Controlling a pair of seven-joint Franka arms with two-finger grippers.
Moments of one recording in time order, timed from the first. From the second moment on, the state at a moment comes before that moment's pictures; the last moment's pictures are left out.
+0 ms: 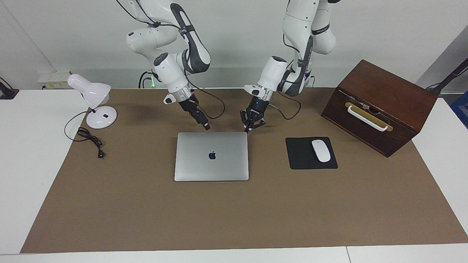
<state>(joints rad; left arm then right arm) -0.76 0.15 0.00 -2.60 -0.08 3.48 -0.03 0.53 -0.11 0.03 -2.63 0.97 2.91 0.61</state>
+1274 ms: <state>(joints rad) -0.76 0.24 0.00 -2.54 -0.08 3.48 -0.03 0.53 -0.07 0.04 -2.57 0.98 2.95 0.61</state>
